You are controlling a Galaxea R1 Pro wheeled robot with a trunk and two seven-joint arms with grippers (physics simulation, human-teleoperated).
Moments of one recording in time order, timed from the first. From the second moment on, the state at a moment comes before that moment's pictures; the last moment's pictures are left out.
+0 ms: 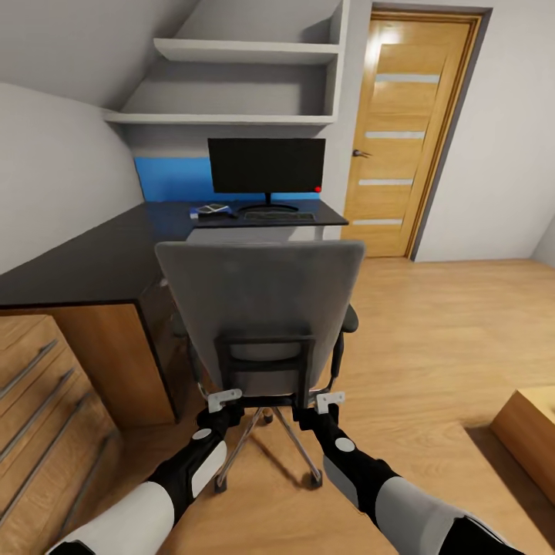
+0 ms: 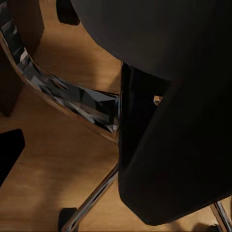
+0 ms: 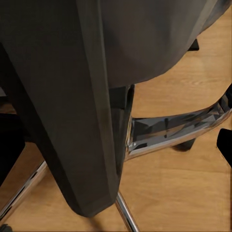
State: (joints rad) left arm -0.68 -0.09 -0.43 -0.47 0.53 -0.06 0.31; right arm -0.73 0.10 0.74 -0.31 -0.58 -0.28 -0.14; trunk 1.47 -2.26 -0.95
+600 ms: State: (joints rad) left arm -0.68 -0.09 -0.43 -0.47 0.53 -0.06 0.31; right arm -0.73 0.10 0.74 -0.31 -0.58 -0.28 -0.14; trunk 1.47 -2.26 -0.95
